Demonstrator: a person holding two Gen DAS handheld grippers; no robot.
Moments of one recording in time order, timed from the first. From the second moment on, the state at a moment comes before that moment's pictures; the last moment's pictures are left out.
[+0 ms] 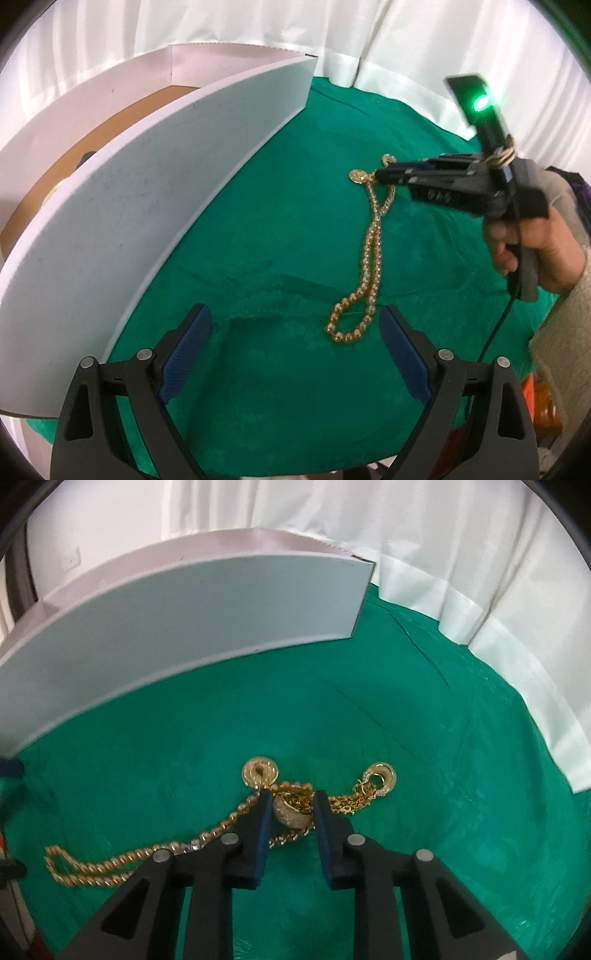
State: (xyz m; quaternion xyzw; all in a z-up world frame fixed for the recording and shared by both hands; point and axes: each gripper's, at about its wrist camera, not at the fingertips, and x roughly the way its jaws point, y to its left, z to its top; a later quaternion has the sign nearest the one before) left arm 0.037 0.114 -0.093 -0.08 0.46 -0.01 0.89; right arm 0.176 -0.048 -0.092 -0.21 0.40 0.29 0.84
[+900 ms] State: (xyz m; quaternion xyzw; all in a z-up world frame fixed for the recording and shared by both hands) left arm 0.065 0.082 -0.121 0.00 0.48 -0.01 0.88; right arm 0.106 -0.179 0.062 0.12 0.37 0.36 0.85
